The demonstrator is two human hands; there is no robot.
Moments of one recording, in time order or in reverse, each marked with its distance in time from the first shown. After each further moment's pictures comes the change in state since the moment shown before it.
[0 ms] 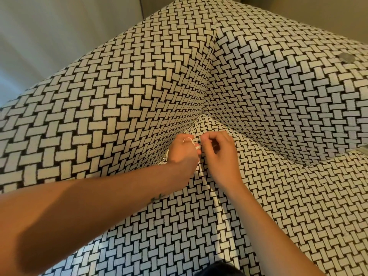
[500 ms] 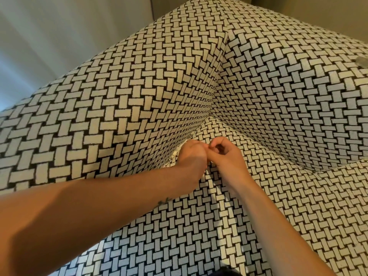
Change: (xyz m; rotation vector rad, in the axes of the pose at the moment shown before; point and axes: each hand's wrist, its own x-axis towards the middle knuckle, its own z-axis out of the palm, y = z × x) left_hand -0.002 0.006 0.000 0.101 -0.055 -0.100; right_hand -0.001 -0.020 -0.011 0.522 -0.236 0.420
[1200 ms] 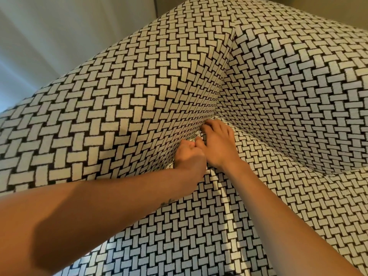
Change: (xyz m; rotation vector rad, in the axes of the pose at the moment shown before) left_hand 0.015 -0.013 -0.005 0.008 0.167 0.069; right_hand 0.076 0.018 0.015 -1.274 -0.005 -0.387
